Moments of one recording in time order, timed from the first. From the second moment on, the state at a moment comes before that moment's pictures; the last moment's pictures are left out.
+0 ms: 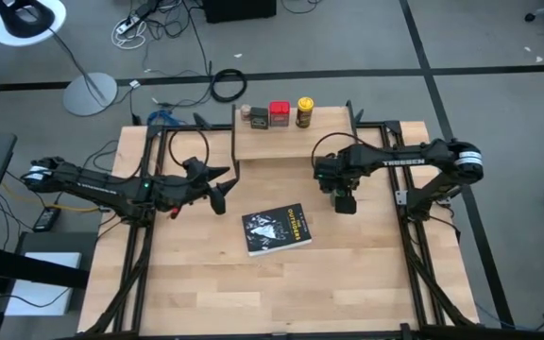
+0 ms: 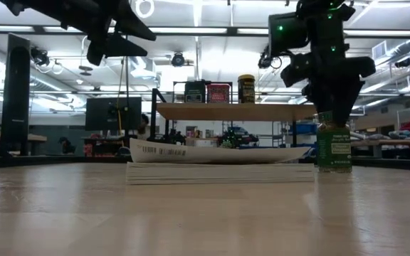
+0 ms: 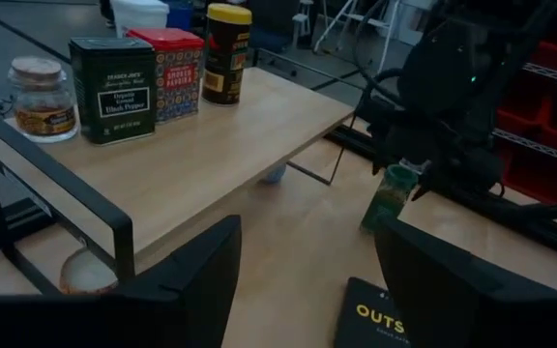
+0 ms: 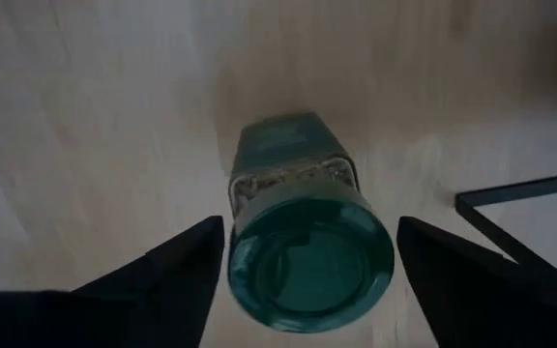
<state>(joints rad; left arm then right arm) -0.13 0.94 0.57 0.11 -0.65 -0.42 -0.18 1.51 1.09 -1.14 0.07 -0.06</state>
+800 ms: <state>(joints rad) -0.13 0.94 0.57 0.11 -0.65 -0.42 -0.17 1.46 1.15 -1.16 0.02 -0.10</state>
